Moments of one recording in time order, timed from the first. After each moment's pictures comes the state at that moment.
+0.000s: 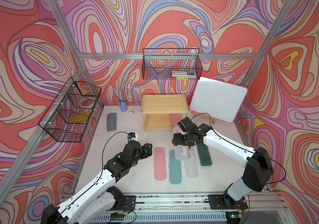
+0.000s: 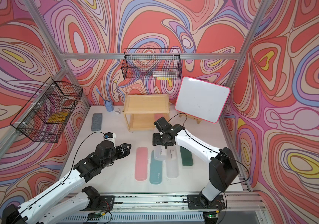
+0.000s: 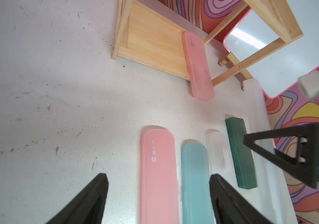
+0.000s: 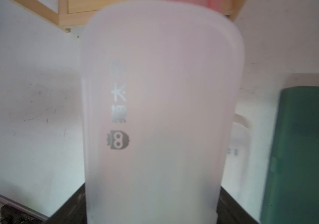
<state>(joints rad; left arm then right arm) -0.61 0.87 0.61 -0.37 -0.15 -0.76 0.64 1.57 1.32 -0.86 0.03 0.58</state>
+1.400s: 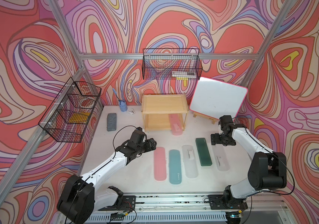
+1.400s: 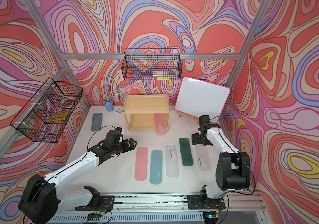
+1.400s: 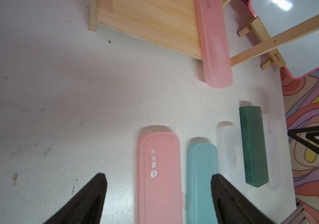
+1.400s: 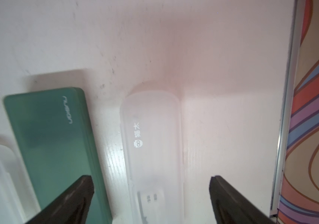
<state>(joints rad) -0.47 1.27 0.77 -0.28 0.14 -0.69 -0.02 1.52 1.14 -0.88 0.11 0.07</state>
